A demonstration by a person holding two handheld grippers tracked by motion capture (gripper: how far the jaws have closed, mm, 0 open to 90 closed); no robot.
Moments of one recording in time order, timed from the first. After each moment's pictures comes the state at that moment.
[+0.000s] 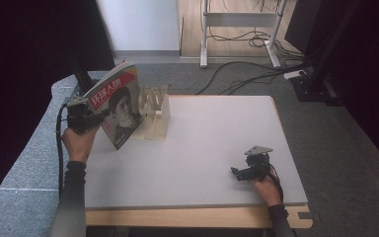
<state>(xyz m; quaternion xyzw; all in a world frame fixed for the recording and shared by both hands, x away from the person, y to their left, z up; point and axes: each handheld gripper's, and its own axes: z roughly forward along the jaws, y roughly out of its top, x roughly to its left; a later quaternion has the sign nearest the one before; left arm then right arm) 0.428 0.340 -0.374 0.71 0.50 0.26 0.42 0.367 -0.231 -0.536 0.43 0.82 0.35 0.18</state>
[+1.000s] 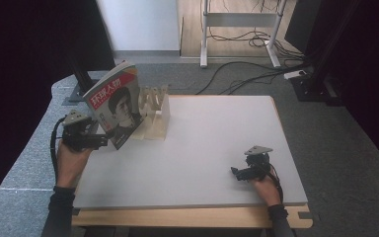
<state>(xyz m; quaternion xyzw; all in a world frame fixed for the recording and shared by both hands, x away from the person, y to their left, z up) 0.355 0.315 -0.361 0.75 0.45 0.26 0.42 0.367 -0.230 -0.536 0.43 0.81 0.35 0.18</state>
